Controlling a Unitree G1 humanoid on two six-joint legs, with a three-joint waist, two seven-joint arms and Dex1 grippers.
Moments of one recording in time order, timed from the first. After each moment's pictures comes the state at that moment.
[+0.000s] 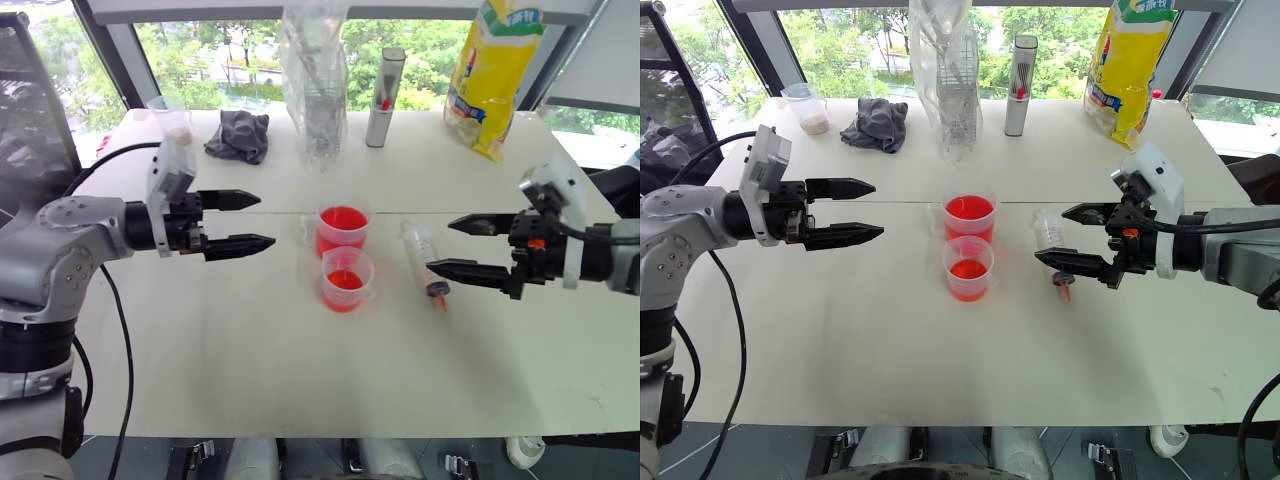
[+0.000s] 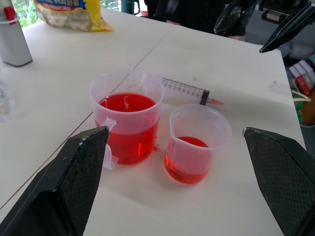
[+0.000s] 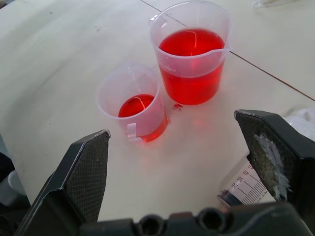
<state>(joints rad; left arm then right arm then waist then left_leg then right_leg) -0.57 0.83 0.13 -0.22 -0.71 0.80 -1.11 -0.42 -1.11 -0.32 -0.54 0.97 1.20 0.76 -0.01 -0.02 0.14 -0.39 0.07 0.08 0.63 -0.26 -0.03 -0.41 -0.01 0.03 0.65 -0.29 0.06</state>
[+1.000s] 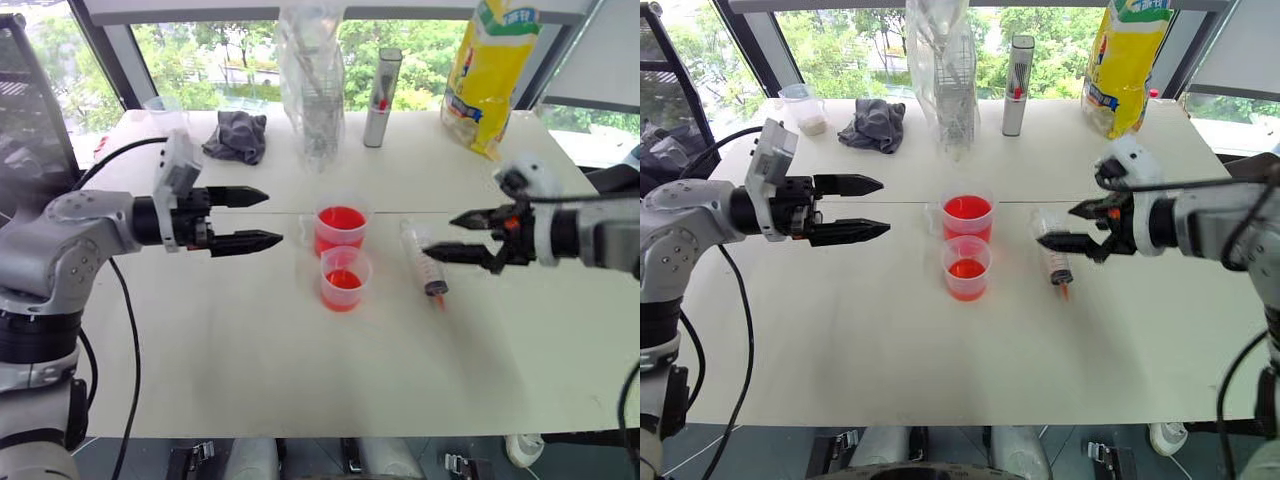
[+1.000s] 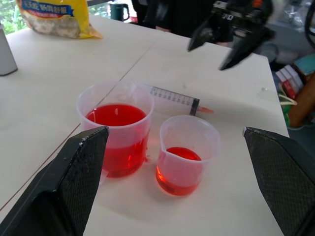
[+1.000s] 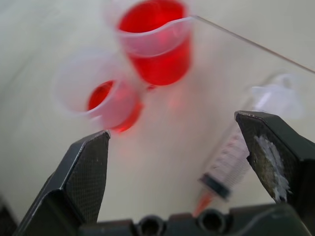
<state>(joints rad) -0.62 0.82 0.09 -0.19 -0.74 0.80 -1.11 -0.73 -1.03 -0.04 -0.27 0.86 1.39 0.61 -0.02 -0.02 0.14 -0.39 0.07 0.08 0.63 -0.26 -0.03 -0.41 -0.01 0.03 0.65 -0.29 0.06</state>
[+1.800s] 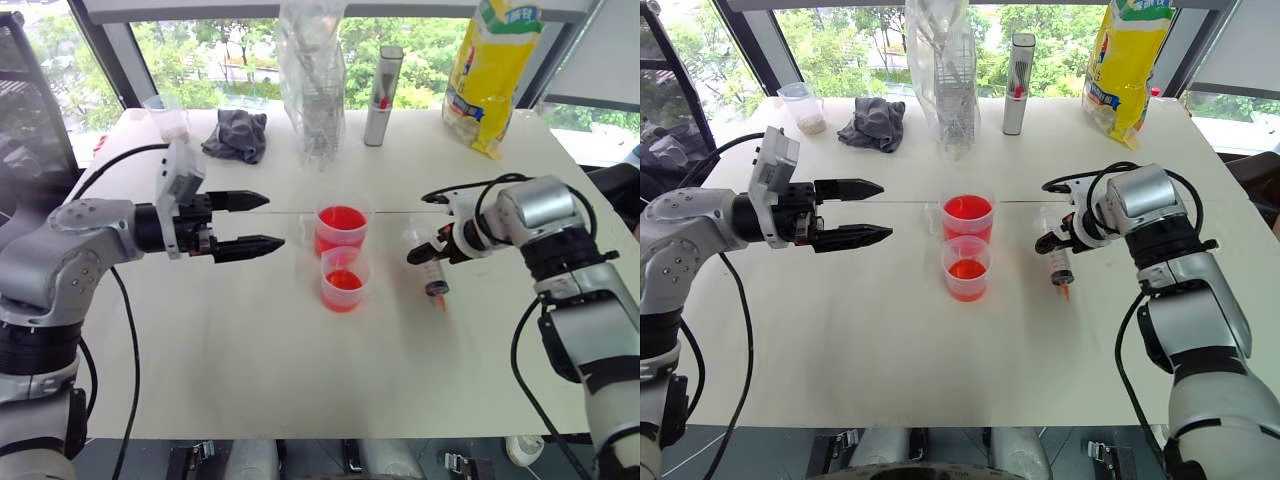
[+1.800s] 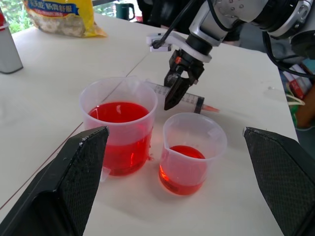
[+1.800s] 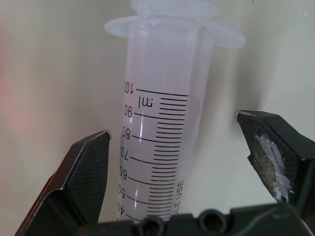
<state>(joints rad) -0.56 0.81 0.11 -0.25 -0.76 0.80 -1.05 -1.04 -0.68 0.34 0.52 0.37 1.41 0.58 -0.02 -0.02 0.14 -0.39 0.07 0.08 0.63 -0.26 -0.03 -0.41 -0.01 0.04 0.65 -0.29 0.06</state>
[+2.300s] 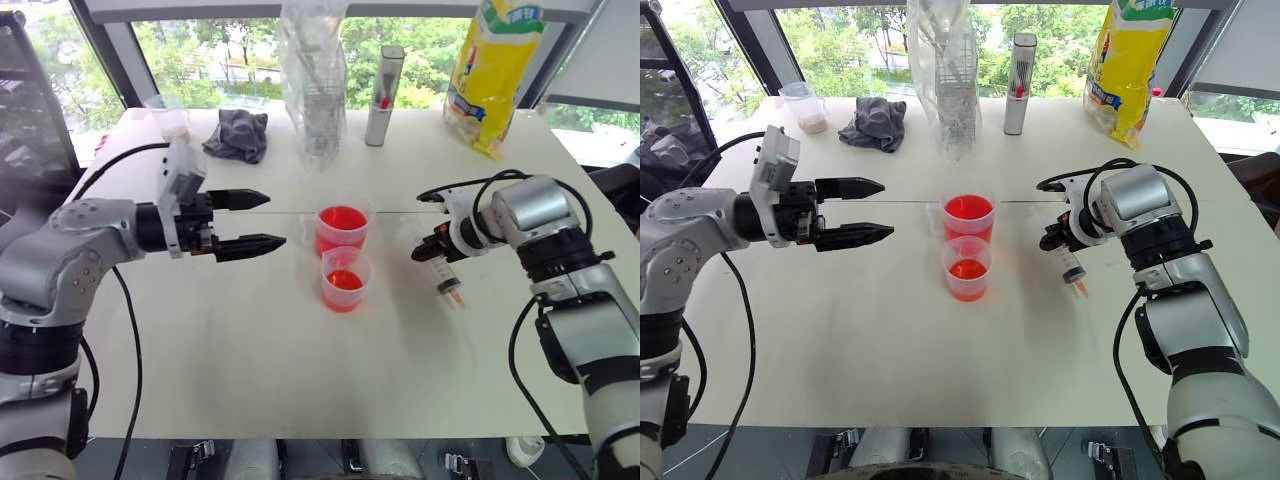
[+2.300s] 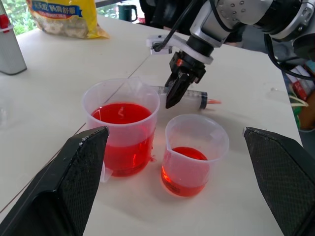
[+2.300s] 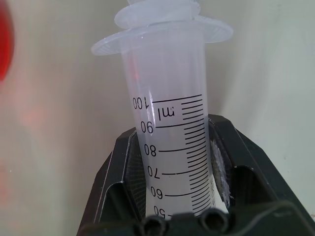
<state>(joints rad) -0.57 0.80 0.11 -0.25 -0.76 0.79 -1.04 -1.01 -0.69 0.30 0.38 0.33 1.41 0.64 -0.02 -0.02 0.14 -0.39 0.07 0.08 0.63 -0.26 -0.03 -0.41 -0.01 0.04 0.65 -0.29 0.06</state>
